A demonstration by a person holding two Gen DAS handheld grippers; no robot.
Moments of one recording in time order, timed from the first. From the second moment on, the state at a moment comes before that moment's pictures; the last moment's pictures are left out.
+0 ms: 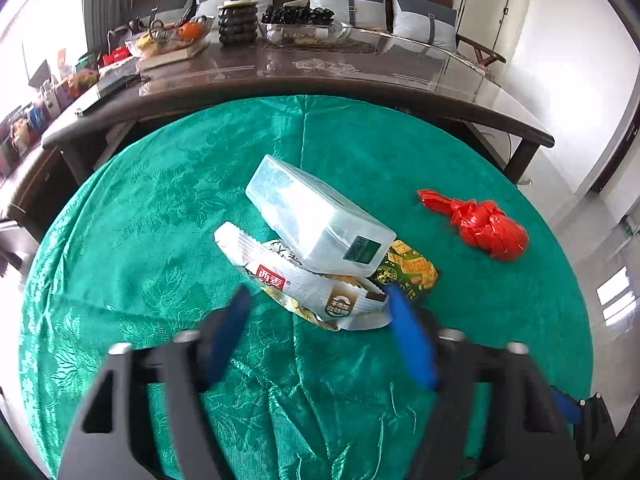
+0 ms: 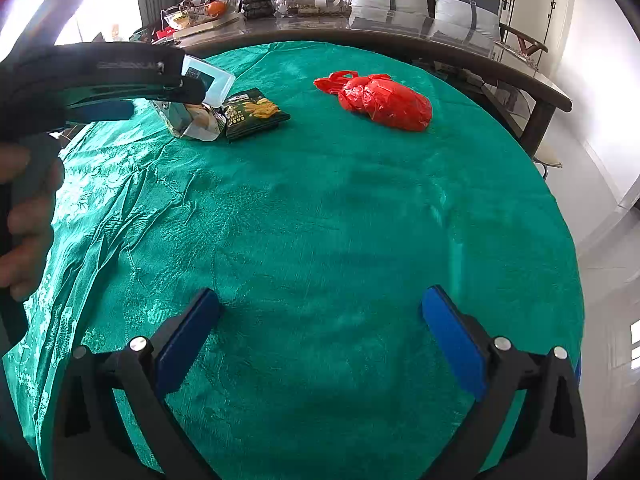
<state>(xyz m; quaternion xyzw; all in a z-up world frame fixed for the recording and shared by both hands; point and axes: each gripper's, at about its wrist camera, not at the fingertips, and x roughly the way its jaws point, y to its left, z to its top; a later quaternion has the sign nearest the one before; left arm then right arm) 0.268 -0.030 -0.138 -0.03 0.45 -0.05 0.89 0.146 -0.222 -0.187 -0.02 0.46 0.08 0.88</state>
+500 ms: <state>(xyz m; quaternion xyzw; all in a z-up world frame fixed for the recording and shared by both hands) 0.200 0.083 -0.145 -0.06 0.46 -0.13 0.87 0.146 -0.222 -0.187 -0.02 0.46 0.08 0.88</state>
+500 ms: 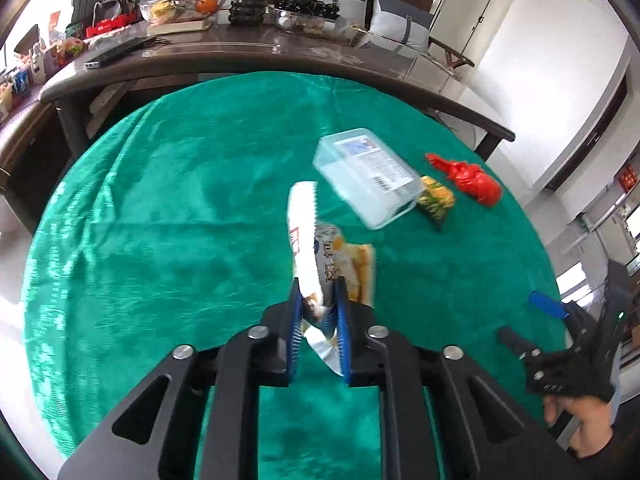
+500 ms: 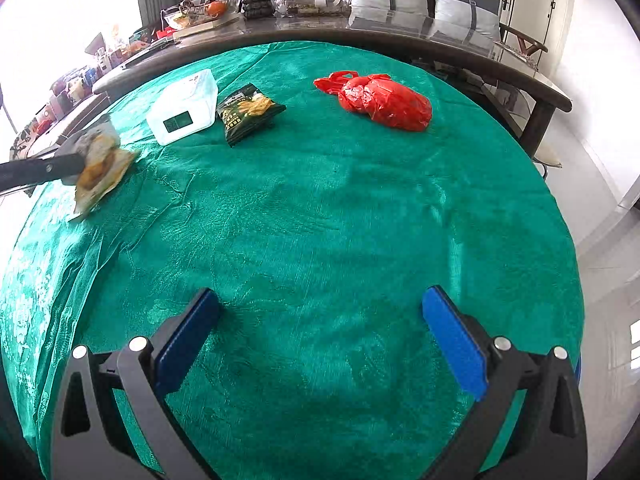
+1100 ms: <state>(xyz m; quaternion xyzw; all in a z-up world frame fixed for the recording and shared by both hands) 0.220 0.055 -0.171 0.01 0.46 -0.14 0.87 0.146 -0.223 -0.187 -0.02 0.46 0.08 0.88</state>
